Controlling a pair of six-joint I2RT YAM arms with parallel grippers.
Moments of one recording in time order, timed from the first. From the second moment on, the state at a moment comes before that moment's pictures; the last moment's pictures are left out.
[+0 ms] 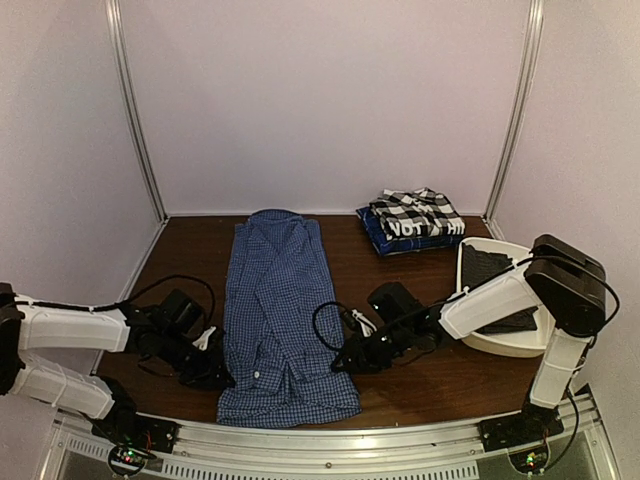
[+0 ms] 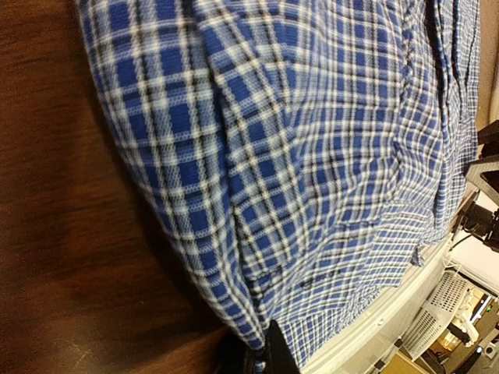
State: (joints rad) left arm -0.66 1.20 0.41 -0.37 0.49 -0.81; right arm 0.92 1.80 0.80 0.17 -0.54 0.83
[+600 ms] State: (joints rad) left arm -0.63 1.11 0.39 -0.33 0.58 -0.85; right arm 0.92 1.81 0.83 0.18 -0.58 0.88
